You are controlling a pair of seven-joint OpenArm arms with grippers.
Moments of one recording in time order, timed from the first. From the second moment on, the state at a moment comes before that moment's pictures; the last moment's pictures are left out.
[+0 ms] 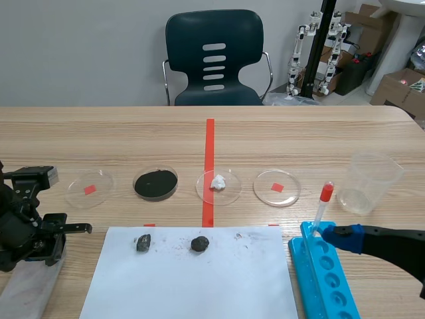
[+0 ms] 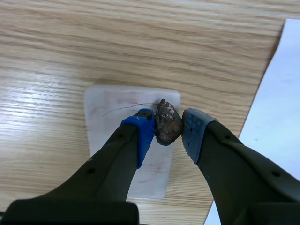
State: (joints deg) left arm 1.9 -23.7 5.6 84.6 -21.8 10.2 67.9; right arm -63.1 35.4 -2.0 117.8 -5.2 15.3 33.1
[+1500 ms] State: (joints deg) left arm 2.6 -23.2 5.9 84.4 -8.5 14.6 71.5; right arm -63.1 35.4 -2.0 117.8 -5.2 15.3 33.1
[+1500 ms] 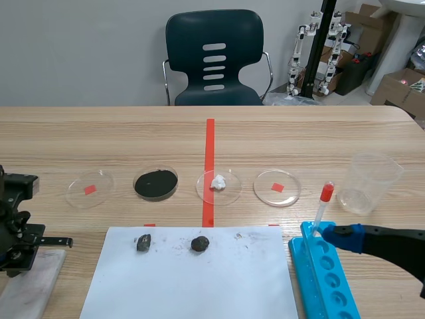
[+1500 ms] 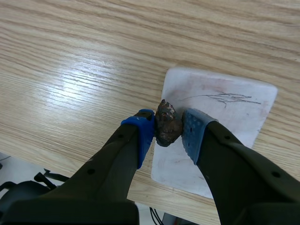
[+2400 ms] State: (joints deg) left arm 2.2 -22.9 5.8 85.0 -20.9 9.6 67.8; right arm -63.1 35.4 -1.9 117.8 -5.2 15.3 33.1
